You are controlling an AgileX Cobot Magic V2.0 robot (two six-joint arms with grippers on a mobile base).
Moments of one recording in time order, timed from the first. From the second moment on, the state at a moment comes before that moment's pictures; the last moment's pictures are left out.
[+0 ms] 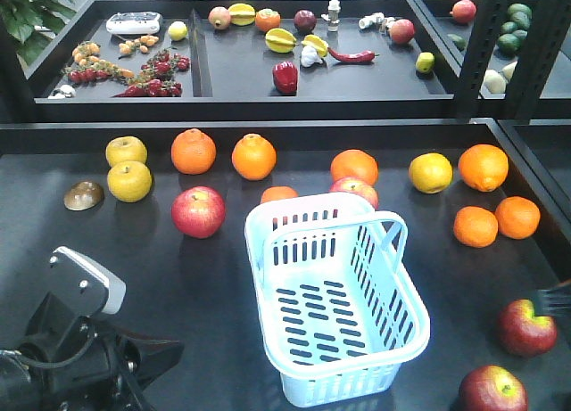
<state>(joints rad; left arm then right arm) -0.58 1.07 -0.46 -0.83 0.23 0.69 0.02 1.04 -0.79 -0.05 0.93 -0.01</state>
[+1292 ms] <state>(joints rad) -0.58 1.07 -0.46 -0.83 0.23 0.69 0.02 1.79 -0.90 0.01 0.90 0.02</state>
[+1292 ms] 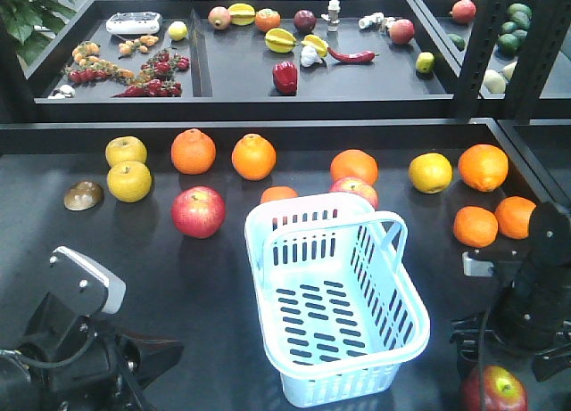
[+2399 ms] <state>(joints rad) -0.58 1.07 -0.46 -0.83 0.23 0.69 0.02 1.82 -0.90 0.00 0.88 -0.03</state>
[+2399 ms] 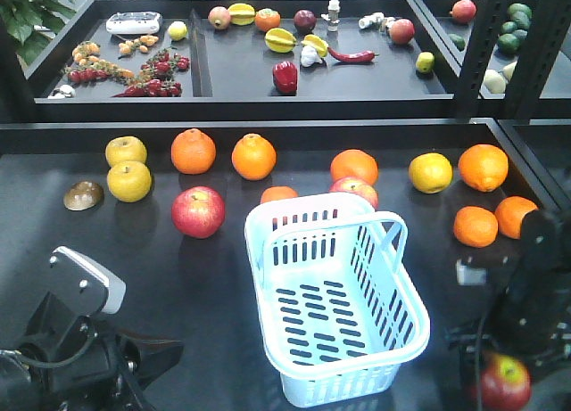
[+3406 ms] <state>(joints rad) -0.58 1.07 -0.46 -0.83 0.23 0.69 0.30 1.43 -0.90 0.56 0.70 -0.42</state>
